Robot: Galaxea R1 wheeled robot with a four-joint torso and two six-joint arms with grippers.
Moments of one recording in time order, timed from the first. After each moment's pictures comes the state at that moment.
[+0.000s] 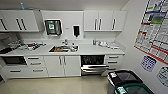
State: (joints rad) left arm 1.43 2.81 -2.37 0.90 -0.10 -0.89; right arm -1.42 2.90 -2.65 0.60 -0.02 -0.49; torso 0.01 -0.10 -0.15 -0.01
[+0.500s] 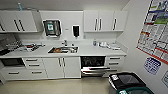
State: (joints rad) left arm 1.45 2.79 -2.37 0.91 -0.08 -0.88; right arm -1.43 2.91 -2.64 0.60 -0.03 -0.49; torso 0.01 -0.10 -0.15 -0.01
